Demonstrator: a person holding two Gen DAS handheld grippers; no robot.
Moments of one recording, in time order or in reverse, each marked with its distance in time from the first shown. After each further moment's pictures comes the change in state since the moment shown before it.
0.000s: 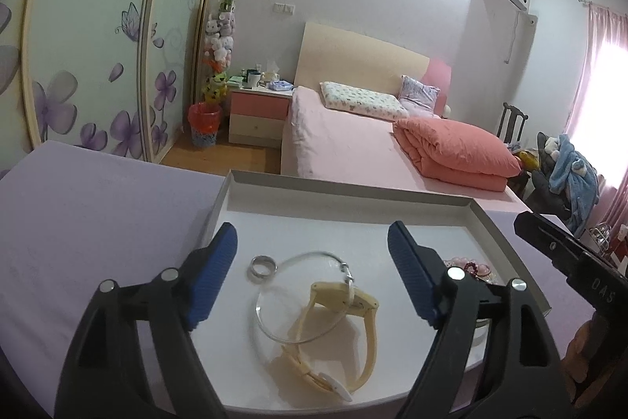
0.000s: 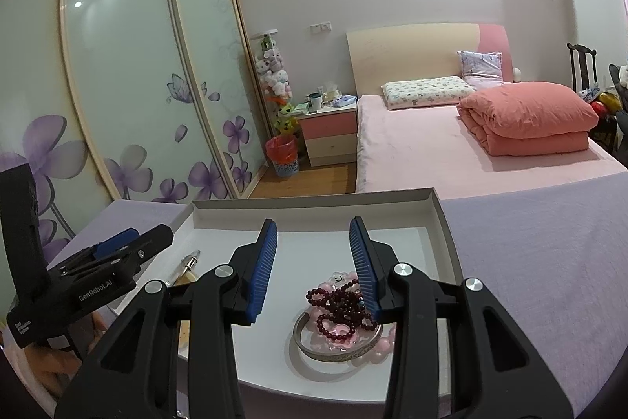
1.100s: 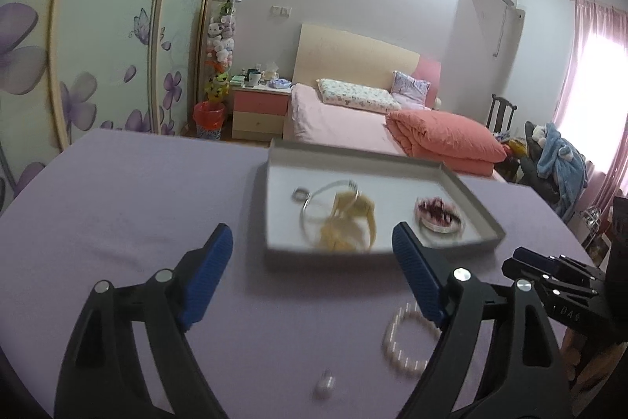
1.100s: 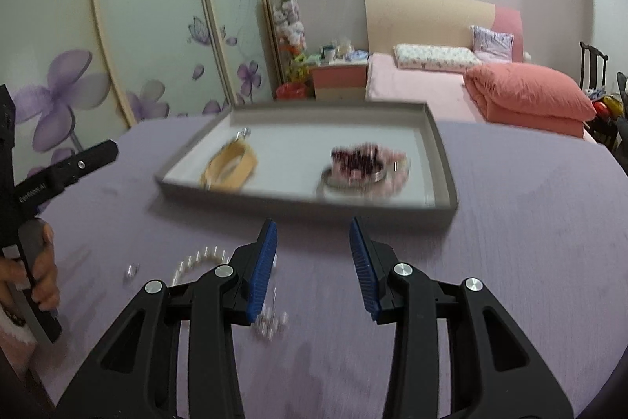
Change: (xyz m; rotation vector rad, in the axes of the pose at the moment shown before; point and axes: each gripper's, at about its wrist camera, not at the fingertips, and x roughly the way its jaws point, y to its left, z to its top) left arm -0.132 0.033 -0.051 0.034 0.019 -0.013; right arm -0.088 0.024 -0.070 -0.092 0.198 0.007
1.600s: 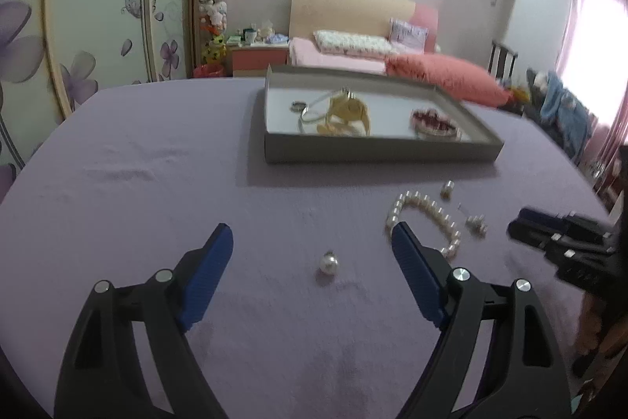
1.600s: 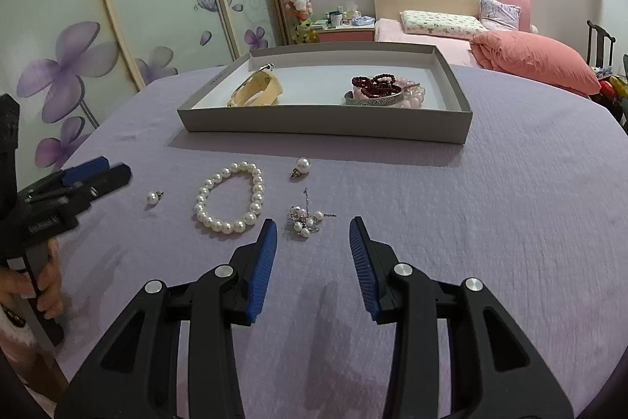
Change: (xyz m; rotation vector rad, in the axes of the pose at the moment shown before) left arm -0.013 -0.017 -0.058 0.091 0.185 0.036; right arm -0.014 0.015 -0.045 0.009 0.110 0.023
